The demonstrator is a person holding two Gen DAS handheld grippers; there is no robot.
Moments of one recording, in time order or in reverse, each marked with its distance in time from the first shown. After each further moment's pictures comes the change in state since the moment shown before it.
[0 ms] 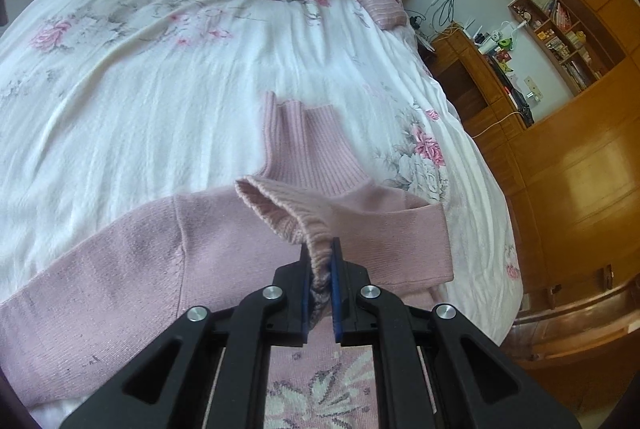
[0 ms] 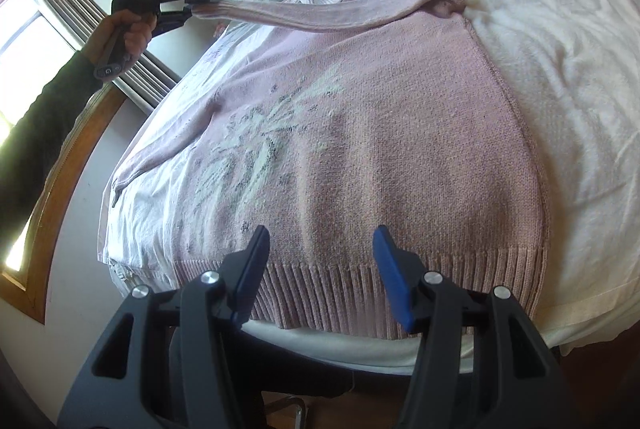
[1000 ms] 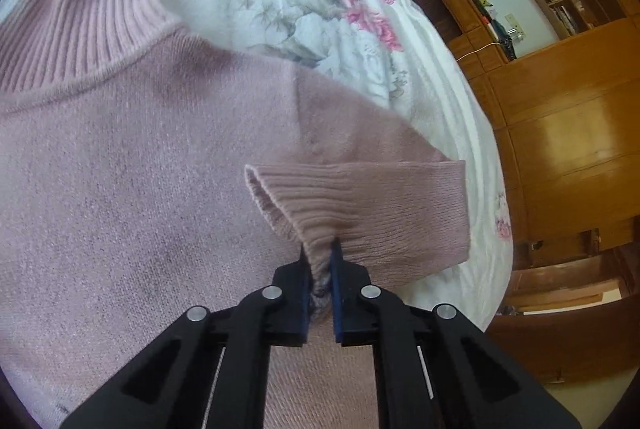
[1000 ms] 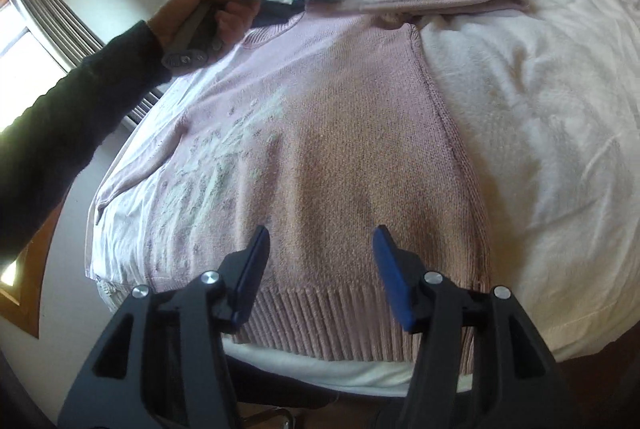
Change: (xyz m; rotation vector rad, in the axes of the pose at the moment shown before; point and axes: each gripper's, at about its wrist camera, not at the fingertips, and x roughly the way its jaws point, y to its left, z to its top) left arm 0.207 -0.165 -0.045 0.074 0.210 -0.170; right arm -0.012 -0.048 0.009 0.034 -0.047 -0.039
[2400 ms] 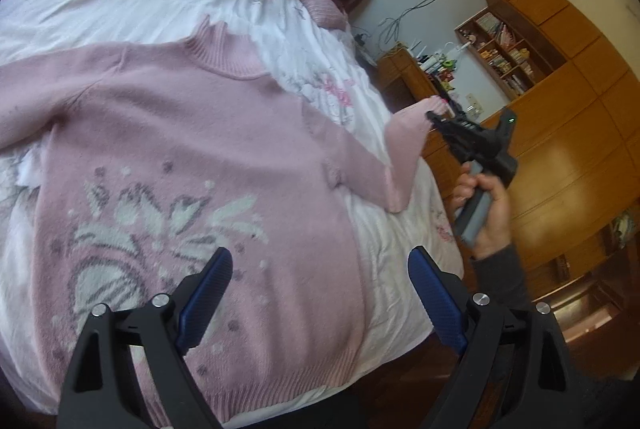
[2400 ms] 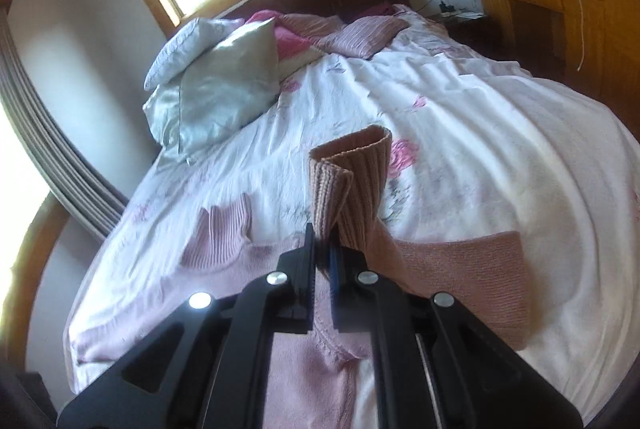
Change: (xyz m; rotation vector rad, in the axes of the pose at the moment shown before) left arm -0.206 0.024 -0.237 -0.068 -0.365 -0.107; right arm 0.018 -0.047 0.337 -0.017 -0.233 -0.153
